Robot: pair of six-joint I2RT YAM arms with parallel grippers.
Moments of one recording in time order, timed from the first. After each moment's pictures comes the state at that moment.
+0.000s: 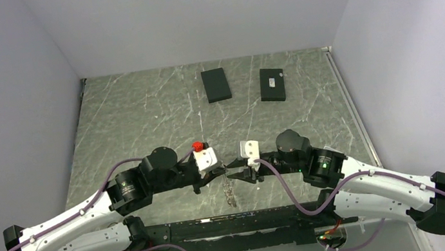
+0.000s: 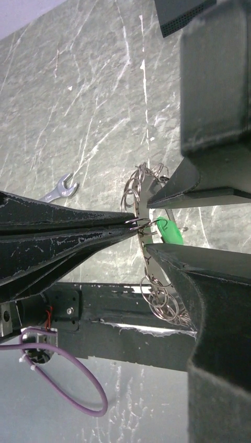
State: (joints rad) left arm -1.13 0.85 0.83 -0.30 0.17 0.09; right arm 1.06 0.81 0.69 -0.13 -0.36 -0.26
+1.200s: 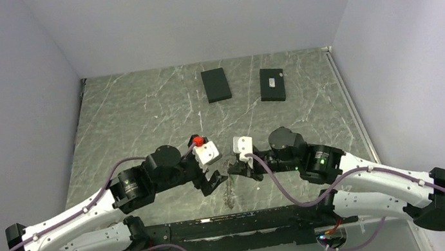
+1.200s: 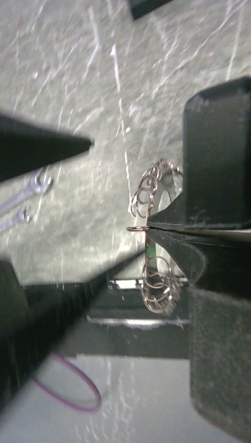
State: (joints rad) left arm -1.12 0.88 0.83 -0.32 0.05 0.08; right arm 1.07 0.86 0.77 -0.26 -0.34 -0.22
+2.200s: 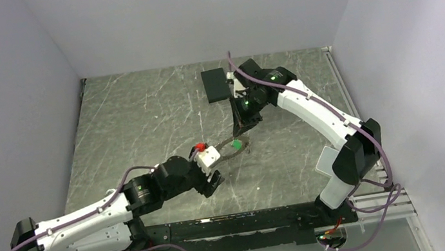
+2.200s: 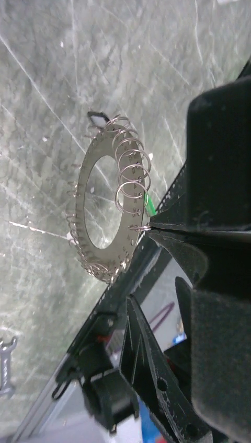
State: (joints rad) left arm -1.14 0.93 0.67 -0.21 -0.09 -0.05; right arm 0.65 1.62 1.60 -1.09 -0.31 0.41
